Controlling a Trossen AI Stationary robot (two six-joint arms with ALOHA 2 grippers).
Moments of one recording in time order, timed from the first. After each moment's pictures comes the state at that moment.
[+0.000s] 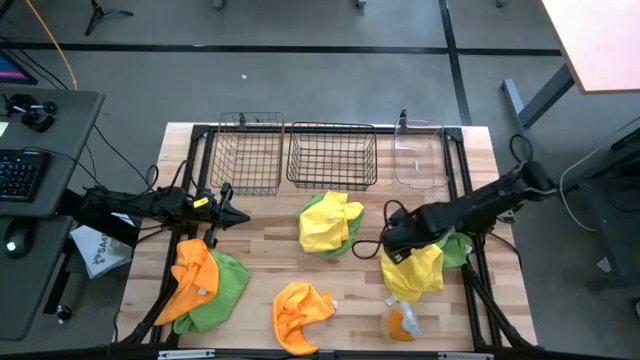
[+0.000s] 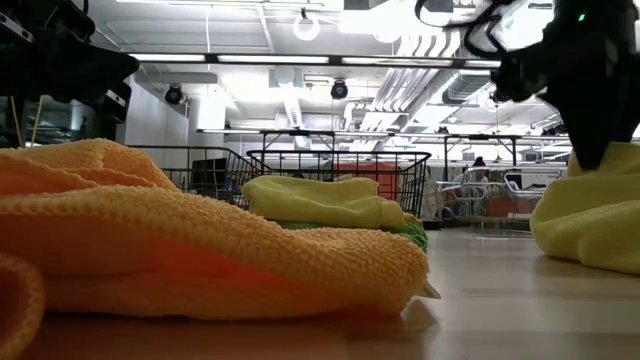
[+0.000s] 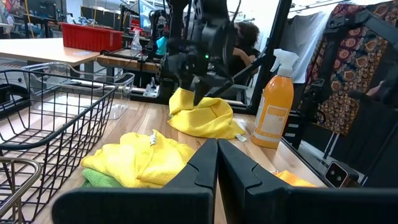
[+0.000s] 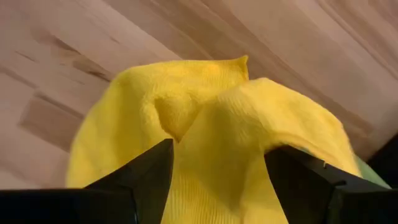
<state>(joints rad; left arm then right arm) -0.14 0.00 0.01 0.01 -0.04 -0.15 0.34 1.47 1.00 -1.13 0.03 1.25</state>
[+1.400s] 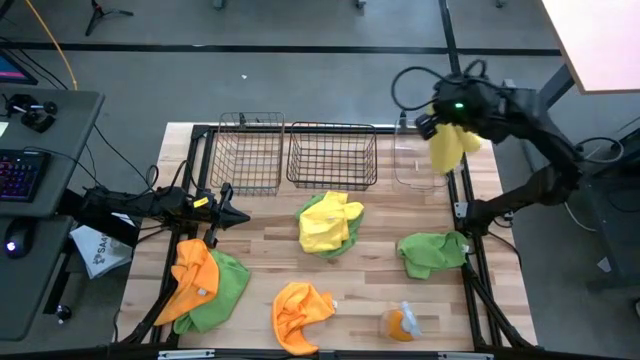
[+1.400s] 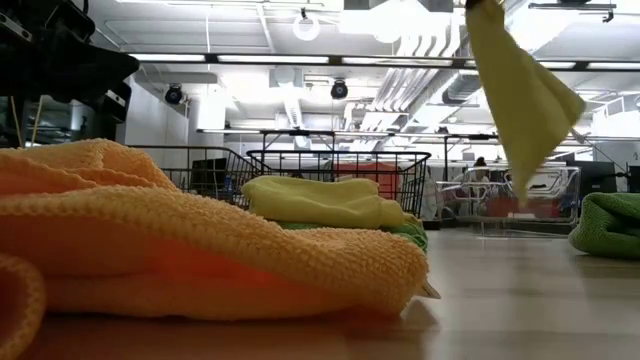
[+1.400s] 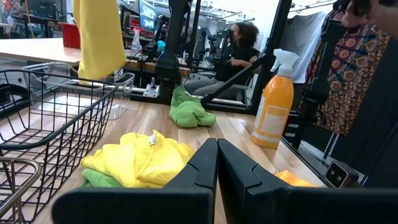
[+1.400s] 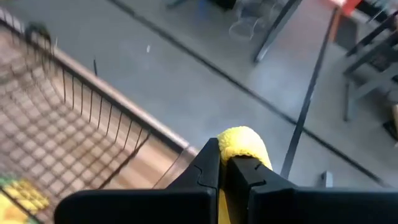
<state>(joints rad) -0.14 0.00 0.01 0.01 -0.04 -0.15 -0.33 1.33 1.93 -1.45 0.69 0.25</state>
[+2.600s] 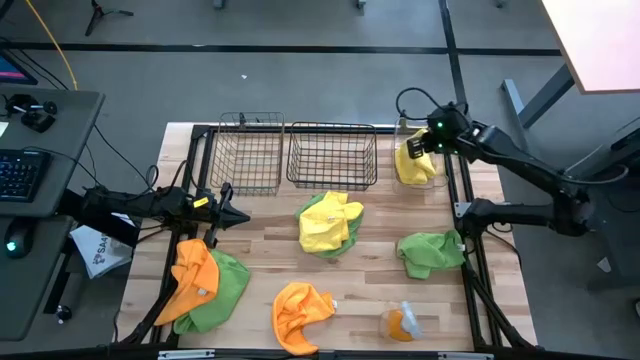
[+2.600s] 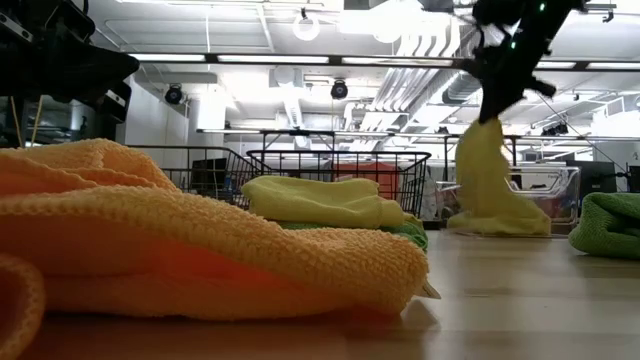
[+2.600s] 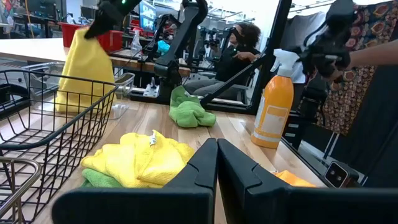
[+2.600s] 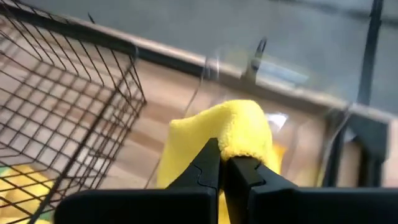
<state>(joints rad) -0.14 0.00 0.01 0.01 -0.04 -0.15 -0.72 1.02 0.96 -0.84 0.25 0.41</state>
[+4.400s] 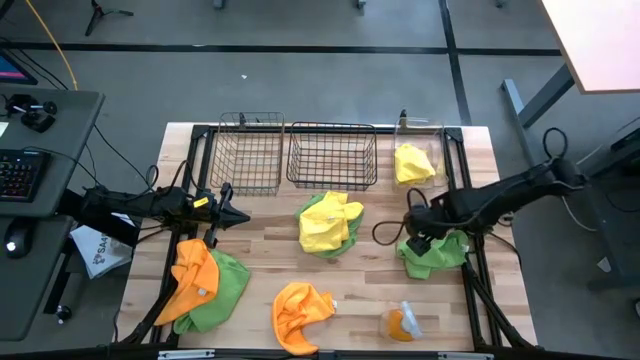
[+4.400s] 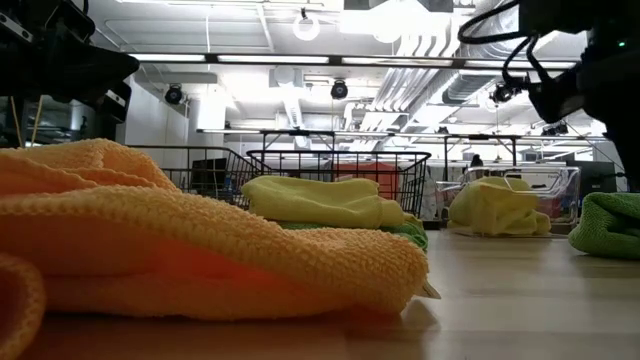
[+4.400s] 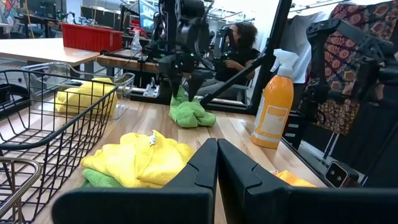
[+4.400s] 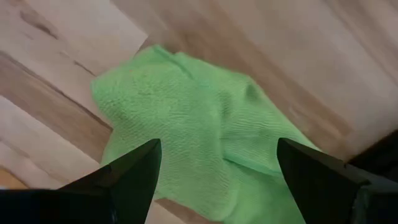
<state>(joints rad) -0.14 0.00 0.01 0.01 -0.04 -0.15 0.25 1.14 0.72 -1.08 -0.08 1.08</state>
